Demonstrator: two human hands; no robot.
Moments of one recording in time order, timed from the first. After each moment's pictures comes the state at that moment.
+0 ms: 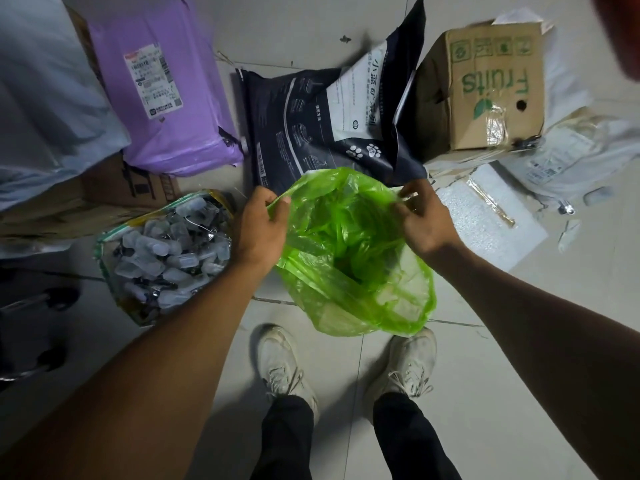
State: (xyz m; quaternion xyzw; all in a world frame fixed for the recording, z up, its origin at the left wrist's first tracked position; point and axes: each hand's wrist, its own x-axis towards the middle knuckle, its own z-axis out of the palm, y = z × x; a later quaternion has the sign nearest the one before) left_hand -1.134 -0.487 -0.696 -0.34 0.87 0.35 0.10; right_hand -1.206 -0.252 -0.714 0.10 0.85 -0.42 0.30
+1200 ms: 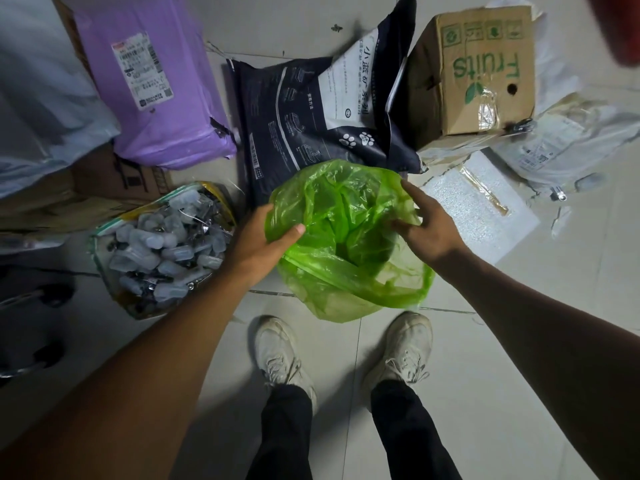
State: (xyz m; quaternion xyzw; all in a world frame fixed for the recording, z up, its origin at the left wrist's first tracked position) left_hand -1.094 -0.494 -0.704 -0.31 0.80 0.44 0.26; right_hand -1.181 -0.230 -0.704 0.08 0.85 -0.43 0.30
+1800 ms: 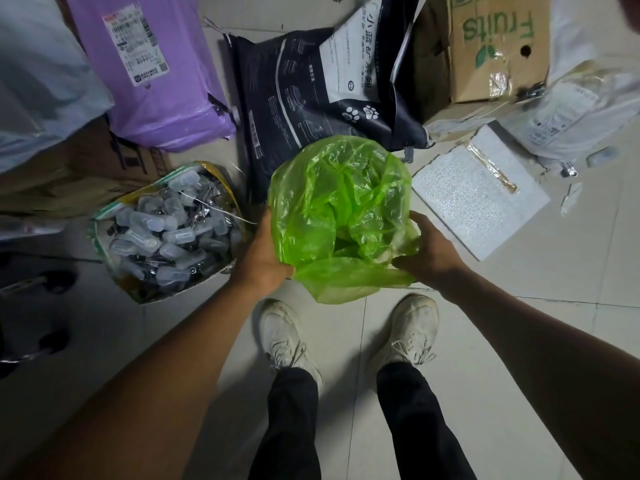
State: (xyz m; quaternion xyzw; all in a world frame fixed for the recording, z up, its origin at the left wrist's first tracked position) left_hand -1.041 -0.483 -0.725 -0.31 0.80 0.40 0.32; right_hand -1.114 -0.209 -0.719 0.12 0.83 -0.34 0.42
